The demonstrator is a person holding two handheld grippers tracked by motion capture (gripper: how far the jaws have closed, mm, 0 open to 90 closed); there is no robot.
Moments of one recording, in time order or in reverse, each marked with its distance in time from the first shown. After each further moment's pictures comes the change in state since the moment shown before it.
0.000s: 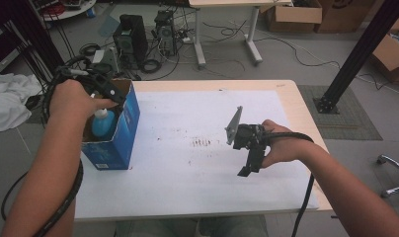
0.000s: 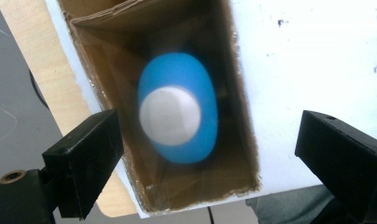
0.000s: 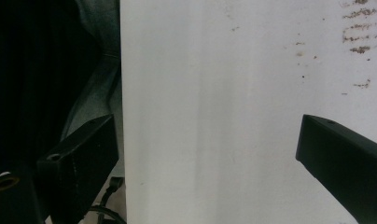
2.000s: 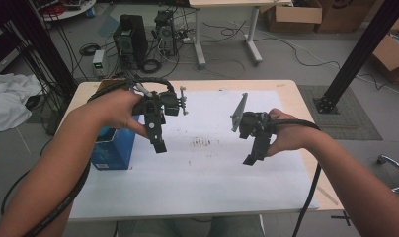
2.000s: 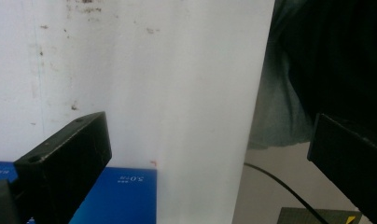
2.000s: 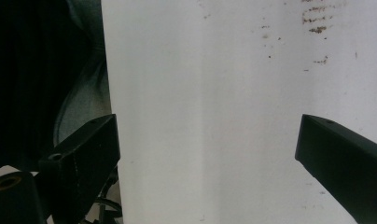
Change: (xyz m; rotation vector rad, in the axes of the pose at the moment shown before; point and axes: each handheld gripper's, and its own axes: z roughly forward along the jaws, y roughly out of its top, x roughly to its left) left arm -0.145 -0.018 0.000 0.031 -0.254 1.152; right arm -0.015 -0.003 -0.028 0.036 -0.031 0.047
